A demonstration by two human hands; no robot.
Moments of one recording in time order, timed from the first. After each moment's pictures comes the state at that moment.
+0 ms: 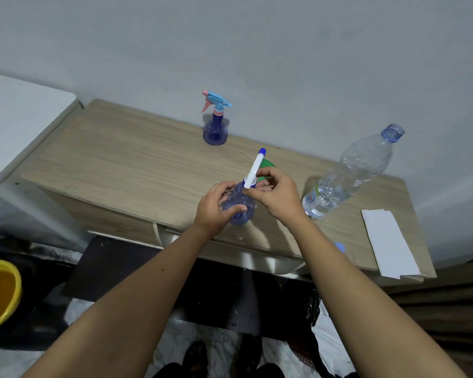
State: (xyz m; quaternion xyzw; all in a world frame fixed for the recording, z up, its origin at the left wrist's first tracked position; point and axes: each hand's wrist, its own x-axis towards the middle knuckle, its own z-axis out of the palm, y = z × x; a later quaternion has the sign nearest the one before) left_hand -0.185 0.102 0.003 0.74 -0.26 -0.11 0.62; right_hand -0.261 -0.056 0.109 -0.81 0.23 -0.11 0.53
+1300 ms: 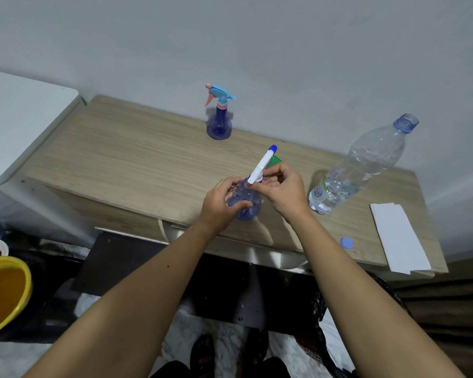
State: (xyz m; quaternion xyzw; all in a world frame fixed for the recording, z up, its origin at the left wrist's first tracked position) left_hand -0.184 0.101 0.005 0.74 -0.25 -0.11 0.61; right_hand -0.258 -0.056 0.097 -0.77 0.26 -0.14 0.56
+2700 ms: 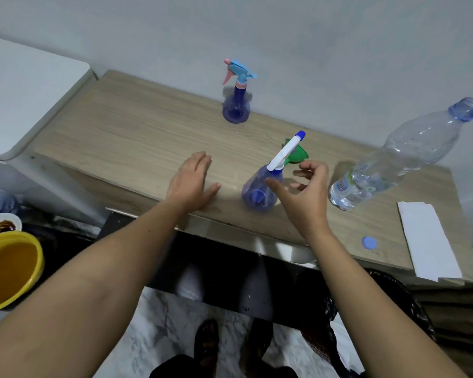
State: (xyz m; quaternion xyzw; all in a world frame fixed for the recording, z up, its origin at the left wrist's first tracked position) left_hand -0.116 0.176 -0.023 0.93 -0.30 -0.02 0.21; right_hand -0.282 -0.042 0.067 -0.81 0.24 -0.24 0.48
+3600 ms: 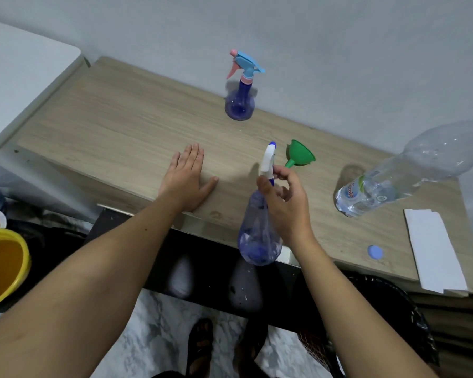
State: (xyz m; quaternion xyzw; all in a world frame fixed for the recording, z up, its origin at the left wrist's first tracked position) left_hand -0.082 0.179 -0.061 0.95 -0.30 -0.04 0.10; right_hand -0.255 -0.005 0.052 -0.74 0.26 -0.15 0.61
